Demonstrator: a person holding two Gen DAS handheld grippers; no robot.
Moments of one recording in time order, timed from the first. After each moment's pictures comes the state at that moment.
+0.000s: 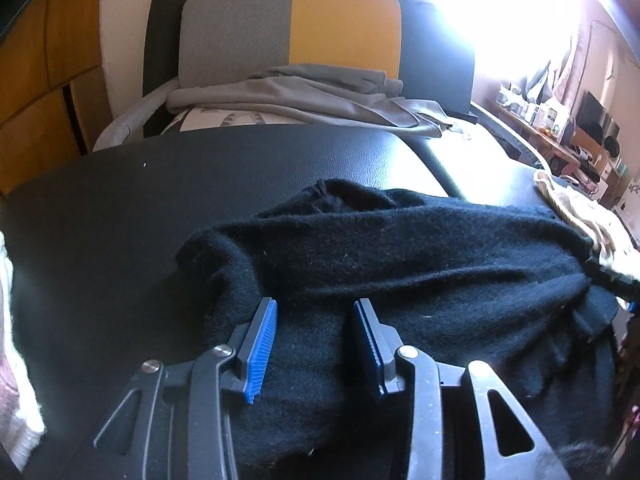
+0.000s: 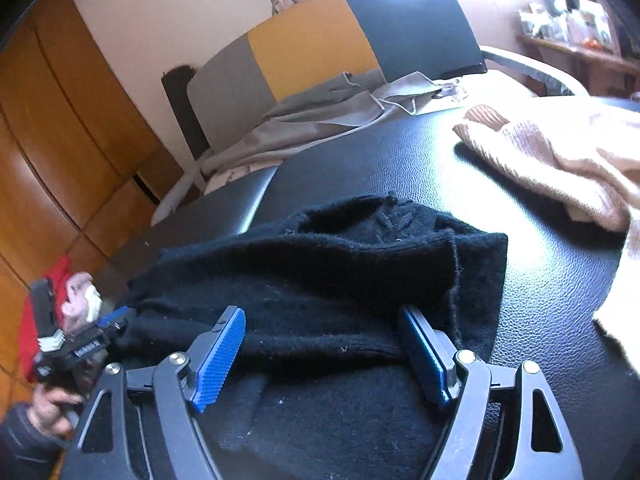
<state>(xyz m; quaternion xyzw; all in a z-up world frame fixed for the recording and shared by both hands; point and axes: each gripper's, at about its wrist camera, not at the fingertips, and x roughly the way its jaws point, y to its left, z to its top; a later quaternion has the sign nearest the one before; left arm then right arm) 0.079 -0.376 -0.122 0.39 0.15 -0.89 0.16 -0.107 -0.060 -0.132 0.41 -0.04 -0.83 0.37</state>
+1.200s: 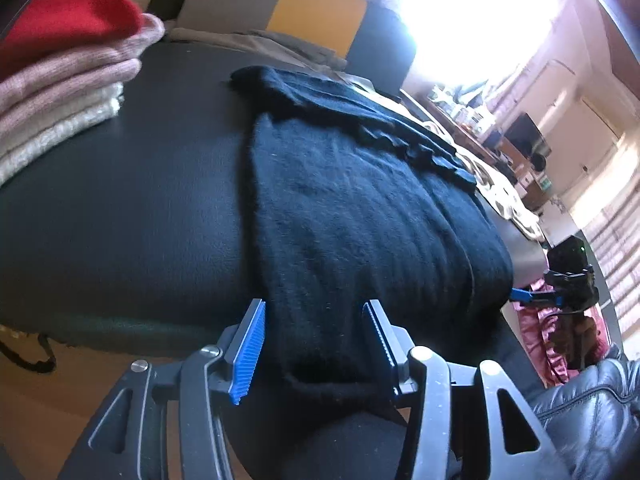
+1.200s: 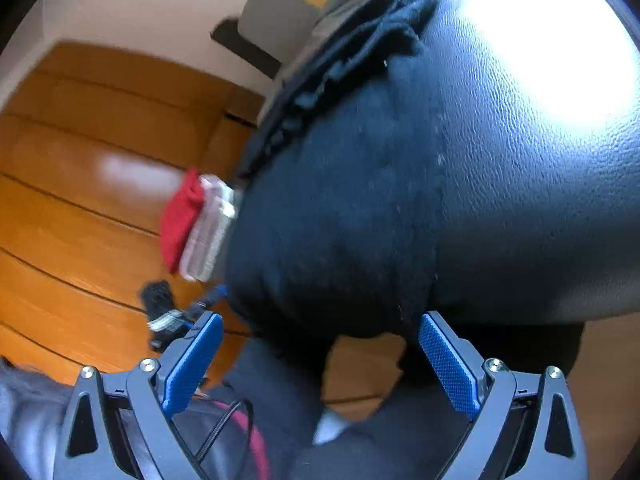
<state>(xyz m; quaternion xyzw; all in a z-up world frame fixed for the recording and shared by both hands) 0.350 -0.309 -0.148 0.40 0.24 -0.89 0.01 0.076 0.099 -0.176 0.56 -0.18 -0.63 0.50</state>
